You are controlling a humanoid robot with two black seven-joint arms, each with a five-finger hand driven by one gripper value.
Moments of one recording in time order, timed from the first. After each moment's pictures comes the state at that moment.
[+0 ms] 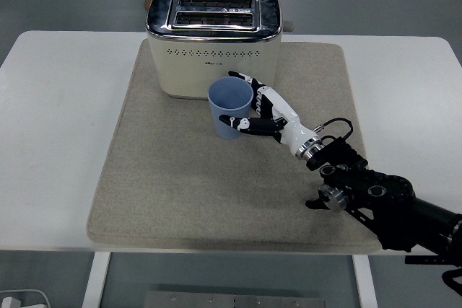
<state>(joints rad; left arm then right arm) 0.00 0.00 -0.06 -0.10 -0.03 -0.08 0.10 0.82 -0.04 0.20 0.77 -0.46 -0.09 0.61</state>
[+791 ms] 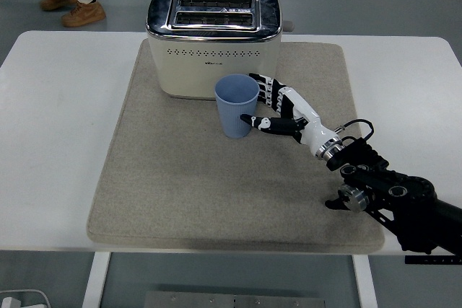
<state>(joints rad) 0.00 0.00 -0.06 -0.10 -0.03 -0.08 0.10 0.81 -0.12 0.20 0.80 -0.46 -0.08 0.61</state>
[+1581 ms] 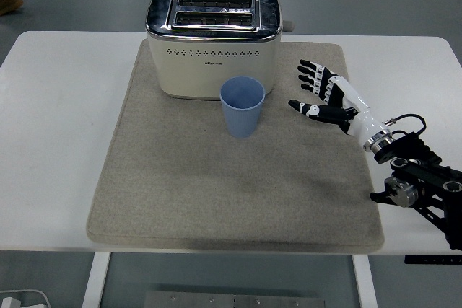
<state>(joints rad) 0.00 0.00 -0.06 -0.10 -0.03 -0.08 0.10 0.79 -0.33 0.25 0.90 -0.40 -0.06 0.61</state>
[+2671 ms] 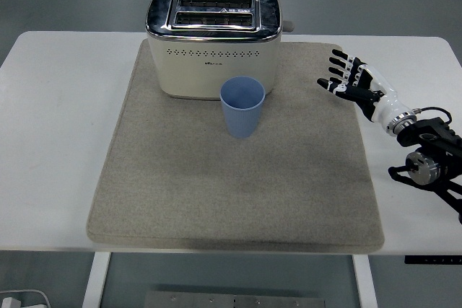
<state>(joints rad) 0.00 0.00 -0.06 -0.10 -0.03 -0.08 0.10 0.85 -0.38 0.26 0.85 -0.21 -0.04 0.42</state>
